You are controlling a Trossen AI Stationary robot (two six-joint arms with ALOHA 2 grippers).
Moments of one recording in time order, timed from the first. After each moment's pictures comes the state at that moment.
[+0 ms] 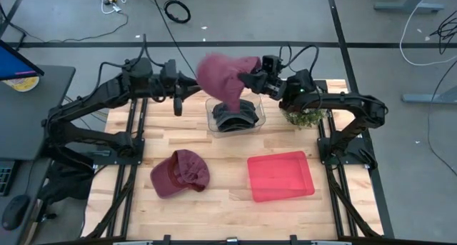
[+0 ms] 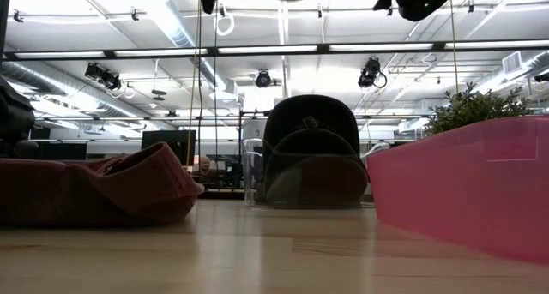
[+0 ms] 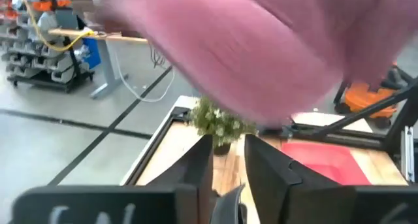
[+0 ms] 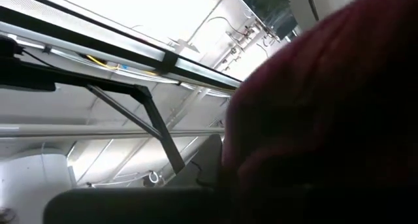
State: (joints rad) left arm 0.34 1.08 1.25 -0.33 0.11 0.01; right arm -0.27 1.57 1.20 1.18 -0.39 1.03
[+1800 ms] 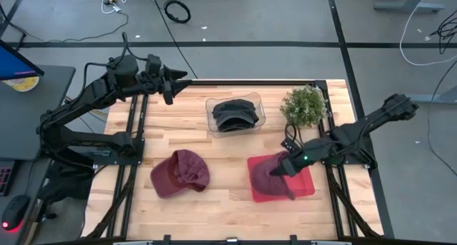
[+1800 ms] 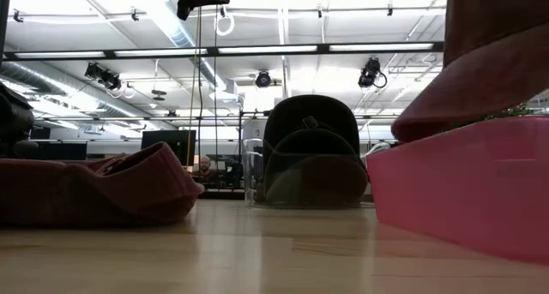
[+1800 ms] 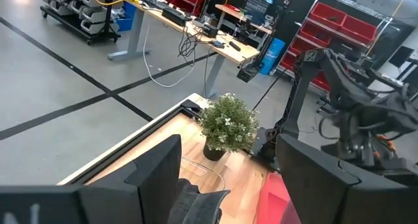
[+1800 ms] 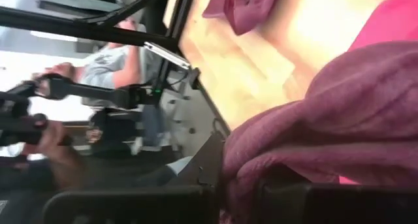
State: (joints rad) left arm 0.42 0.99 1.26 -0.42 0.04 -0.37; right arm 0.46 1.03 0.81 -0.27 0.07 1.41
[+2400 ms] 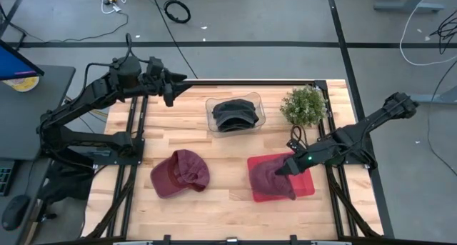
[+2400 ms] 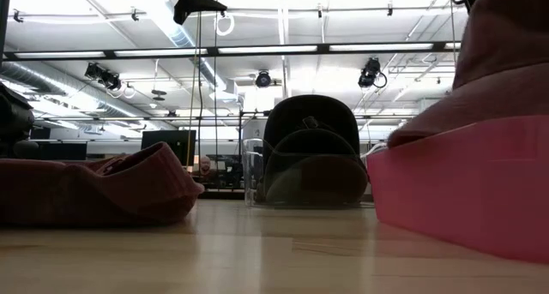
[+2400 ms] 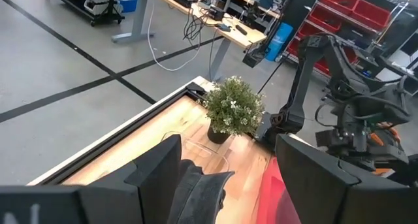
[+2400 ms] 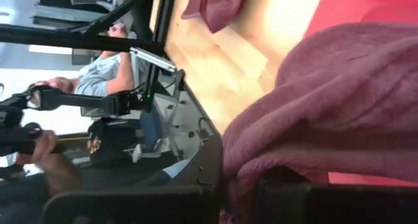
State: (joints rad) left arm 0.42 0.99 1.26 -0.49 0.04 -0.38; right arm 0.50 0.93 0.67 -0.24 0.13 1.50
